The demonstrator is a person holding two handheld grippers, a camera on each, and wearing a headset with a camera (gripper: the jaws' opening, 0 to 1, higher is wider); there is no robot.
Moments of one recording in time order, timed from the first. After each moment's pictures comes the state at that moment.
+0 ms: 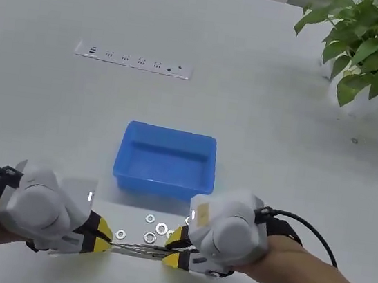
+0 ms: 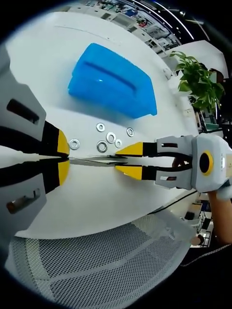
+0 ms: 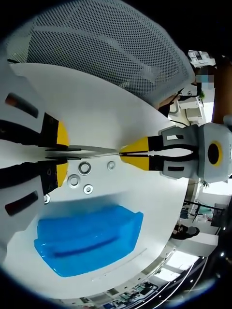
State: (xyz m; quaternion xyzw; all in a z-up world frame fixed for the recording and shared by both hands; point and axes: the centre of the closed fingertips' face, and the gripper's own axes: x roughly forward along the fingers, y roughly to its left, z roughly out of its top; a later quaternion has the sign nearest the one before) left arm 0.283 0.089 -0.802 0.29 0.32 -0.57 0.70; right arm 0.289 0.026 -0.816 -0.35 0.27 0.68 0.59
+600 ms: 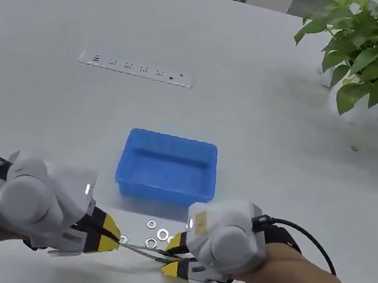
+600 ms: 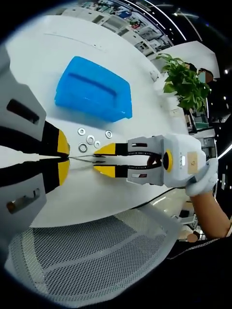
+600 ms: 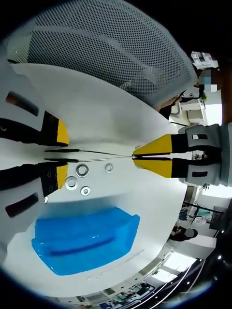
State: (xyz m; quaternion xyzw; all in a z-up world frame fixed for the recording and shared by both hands) left arm 0.281 0.075 -0.756 0.29 0.29 -0.58 0.71; right arm 0.286 0.029 -0.815 -0.36 0.26 0.68 0.59
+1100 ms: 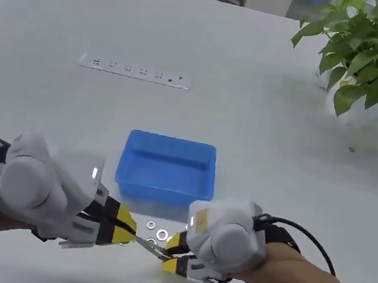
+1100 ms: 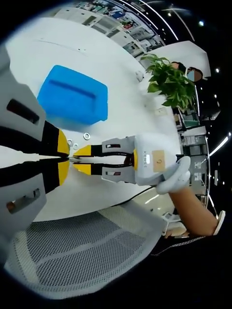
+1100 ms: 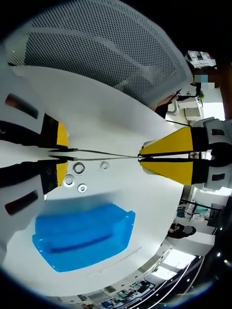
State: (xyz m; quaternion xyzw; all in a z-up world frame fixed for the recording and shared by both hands) left arm 0.284 0.049 -0.714 0.27 0.24 -0.60 0.72; right arm 0.286 0.031 -0.804 -0.35 0.25 0.67 0.60
